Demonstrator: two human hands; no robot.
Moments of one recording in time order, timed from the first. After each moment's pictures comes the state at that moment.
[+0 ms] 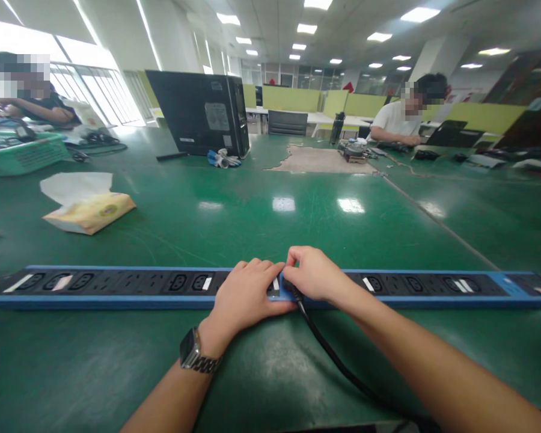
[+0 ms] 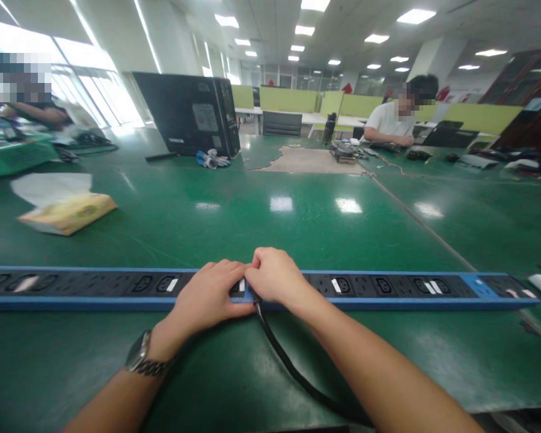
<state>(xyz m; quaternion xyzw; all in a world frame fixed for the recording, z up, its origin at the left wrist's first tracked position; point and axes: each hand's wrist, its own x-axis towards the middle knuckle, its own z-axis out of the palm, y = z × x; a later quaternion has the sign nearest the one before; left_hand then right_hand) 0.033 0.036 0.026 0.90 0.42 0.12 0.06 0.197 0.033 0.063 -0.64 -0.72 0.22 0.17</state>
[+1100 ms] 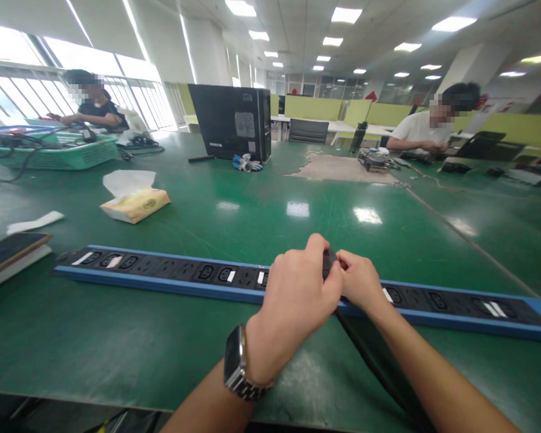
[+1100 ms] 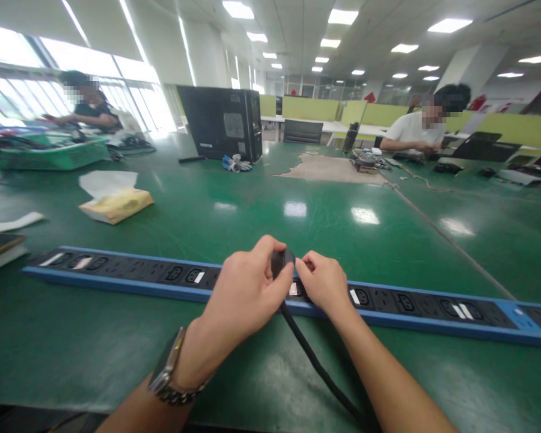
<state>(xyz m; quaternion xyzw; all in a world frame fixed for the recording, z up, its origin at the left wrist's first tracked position) 0.080 -0.003 0.096 0.79 0.53 0.30 0.11 0.246 0.032 0.023 -0.68 -0.66 0.14 0.27</state>
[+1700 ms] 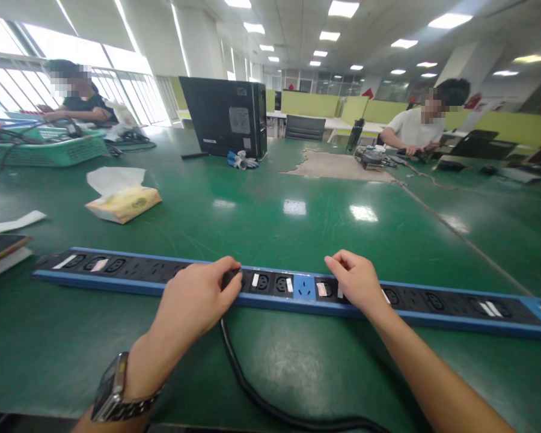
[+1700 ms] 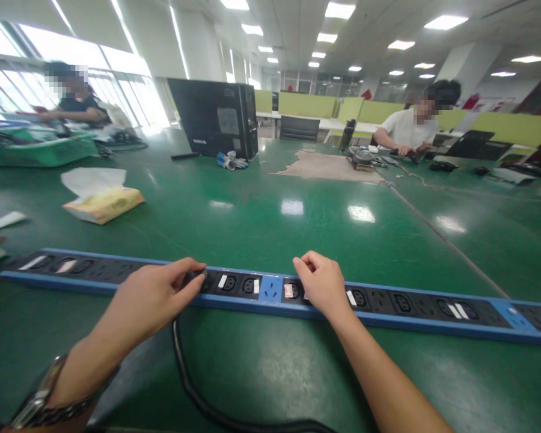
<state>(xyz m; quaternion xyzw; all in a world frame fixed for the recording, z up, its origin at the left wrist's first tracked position) -0.034 0.015 0.066 0.74 0.65 0.13 0.06 0.252 0.037 0.009 -0.65 -0.63 0.20 0.38</state>
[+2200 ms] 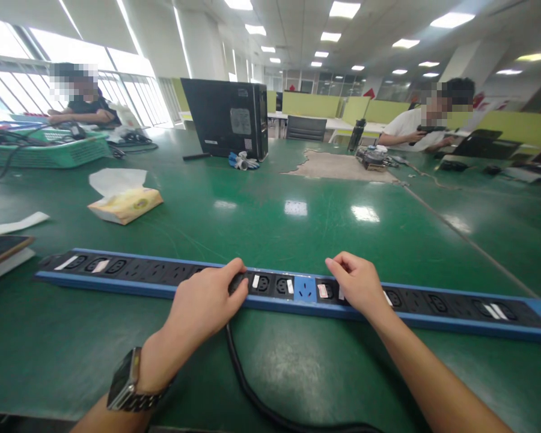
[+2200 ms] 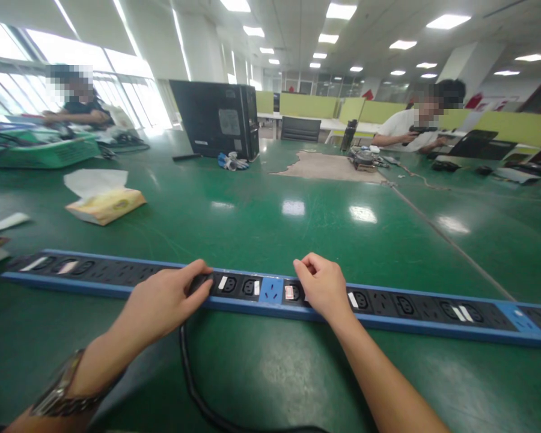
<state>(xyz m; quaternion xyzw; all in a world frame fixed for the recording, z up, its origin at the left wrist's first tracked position) -0.028 0.014 0.061 0.75 0.66 0.06 0.03 0.249 0.033 0.014 -0.65 -0.63 0.19 0.37</state>
